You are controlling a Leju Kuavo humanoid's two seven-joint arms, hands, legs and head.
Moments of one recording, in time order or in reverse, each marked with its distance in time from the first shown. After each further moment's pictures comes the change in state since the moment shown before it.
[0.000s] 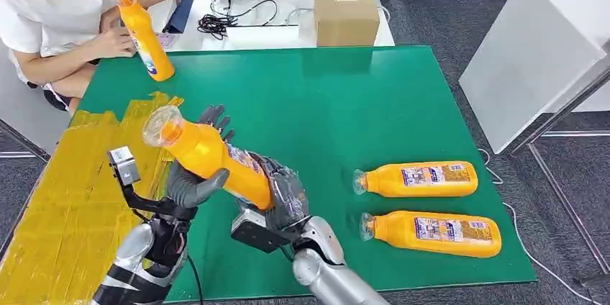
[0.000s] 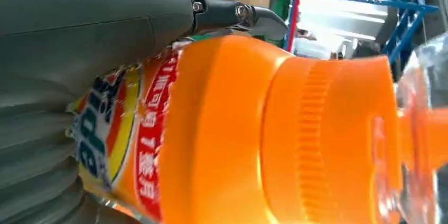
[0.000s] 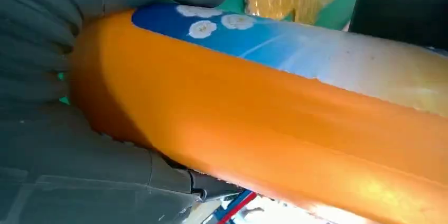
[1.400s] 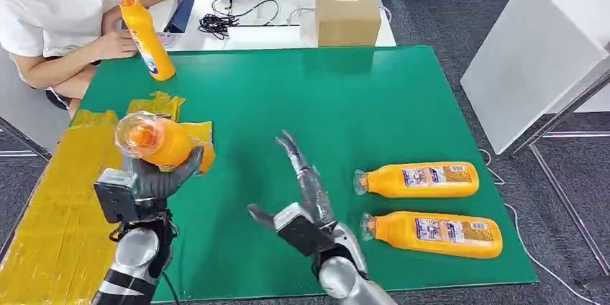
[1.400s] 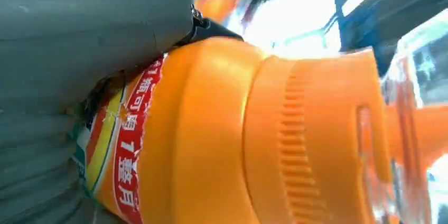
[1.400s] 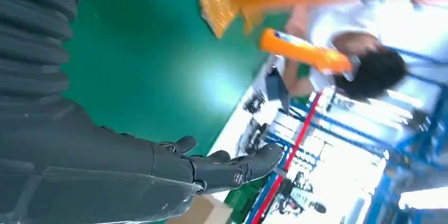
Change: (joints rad) left arm 0.026 -0.008 0.088 -0.048 -0.737 0.772 -0.188; right arm 0.208 -0.169 -0.061 -0.574 -0.272 0.163 0.071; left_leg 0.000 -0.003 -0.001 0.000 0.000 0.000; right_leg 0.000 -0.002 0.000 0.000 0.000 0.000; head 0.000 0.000
